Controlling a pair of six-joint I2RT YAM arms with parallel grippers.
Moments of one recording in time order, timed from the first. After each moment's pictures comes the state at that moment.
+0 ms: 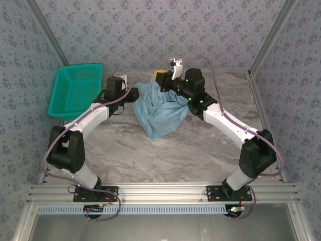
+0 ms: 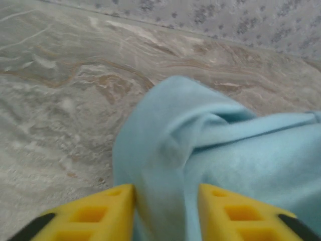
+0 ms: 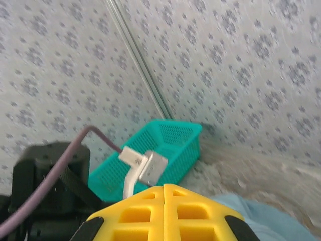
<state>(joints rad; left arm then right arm) -0.33 1.60 1.16 -0.15 0.11 -0.42 0.59 1.58 1.34 0.28 -0.29 0.40</state>
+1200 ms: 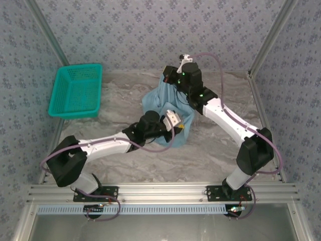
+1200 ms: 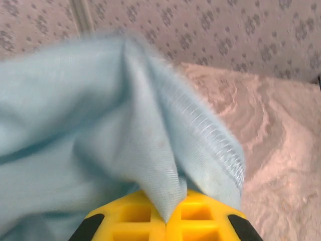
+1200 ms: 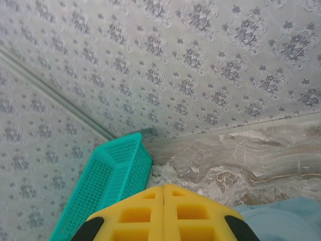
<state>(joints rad) -0.96 1.52 0.88 0.33 0.23 0.11 0.57 1.62 1.46 0.01 0.04 0.67</state>
